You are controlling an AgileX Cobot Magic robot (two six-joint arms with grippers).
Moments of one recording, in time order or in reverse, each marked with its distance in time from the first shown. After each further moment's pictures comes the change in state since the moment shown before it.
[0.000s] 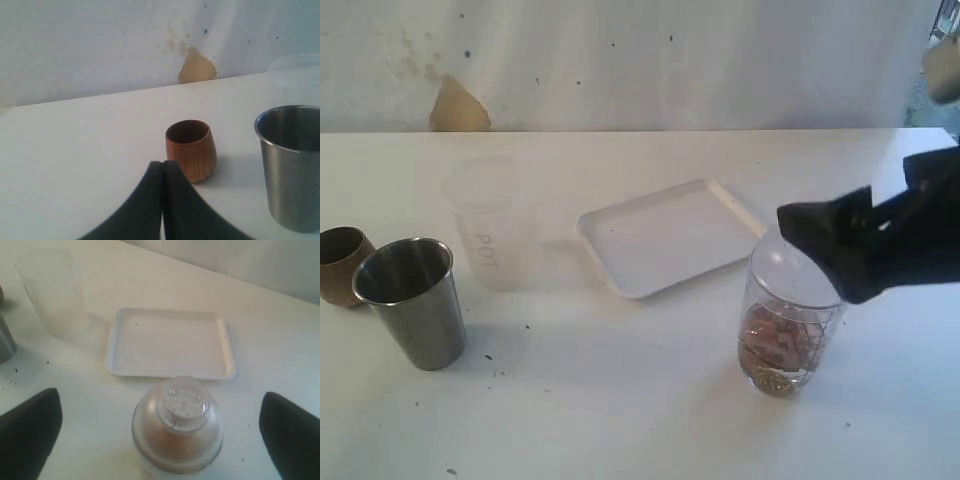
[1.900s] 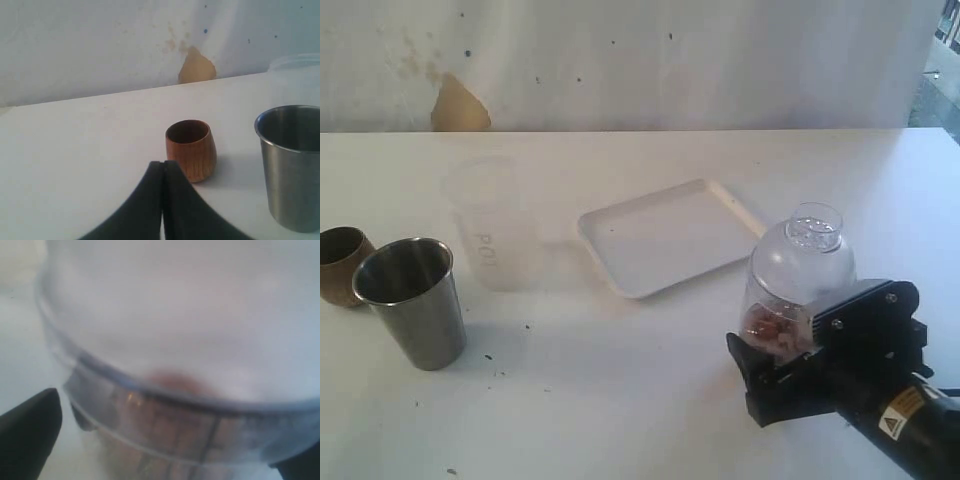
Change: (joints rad) left arm 0.000 0.000 0.000 0.000 0.000 0.000; right arm 0.000 0.860 0.560 0.289 -1.560 -0.231
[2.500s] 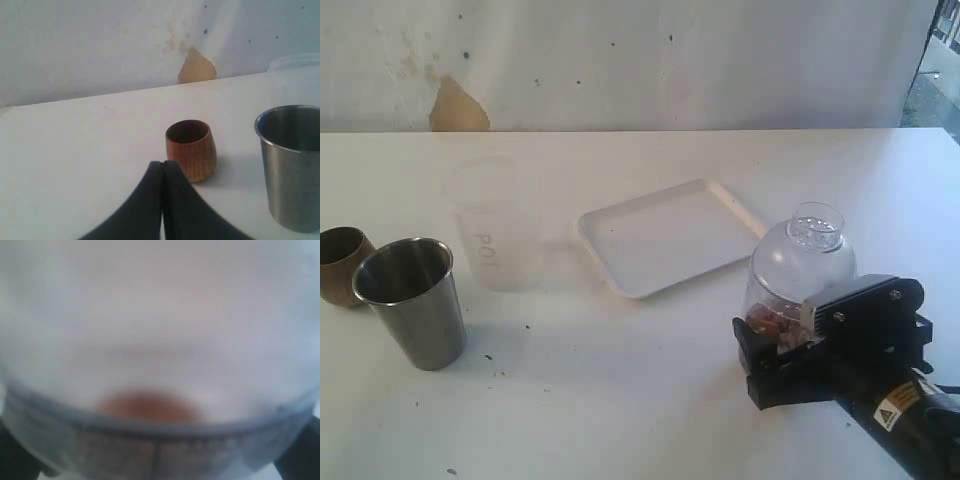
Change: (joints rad) left arm 0.000 0.000 0.000 0.000 0.000 0.000; right arm 0.000 0.075 -0.011 0.078 -0.108 0.015
